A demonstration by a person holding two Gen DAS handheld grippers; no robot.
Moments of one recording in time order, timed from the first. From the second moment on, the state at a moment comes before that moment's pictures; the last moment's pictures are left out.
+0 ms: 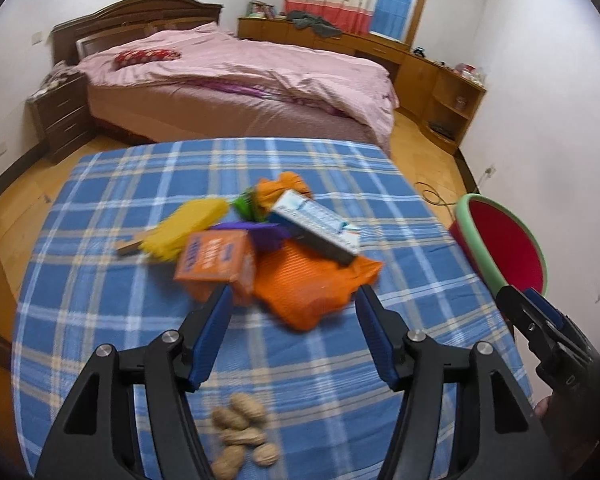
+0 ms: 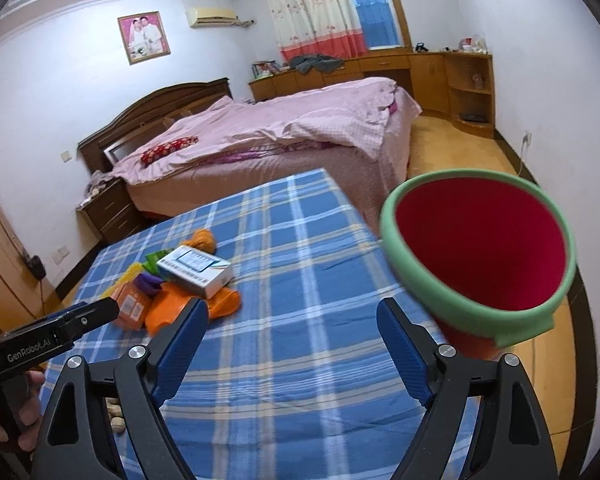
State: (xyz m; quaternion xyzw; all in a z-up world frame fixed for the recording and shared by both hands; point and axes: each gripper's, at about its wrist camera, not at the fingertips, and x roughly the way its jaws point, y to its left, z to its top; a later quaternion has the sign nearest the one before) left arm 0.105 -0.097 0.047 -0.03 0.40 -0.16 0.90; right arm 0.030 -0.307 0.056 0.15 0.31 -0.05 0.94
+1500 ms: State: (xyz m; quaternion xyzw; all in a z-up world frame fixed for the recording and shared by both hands) left arm 0.158 -0.026 0.014 -0.09 0.40 -0.18 0.90; right arm 0.088 -0.238 0.026 0.12 0.37 -0.02 0.92
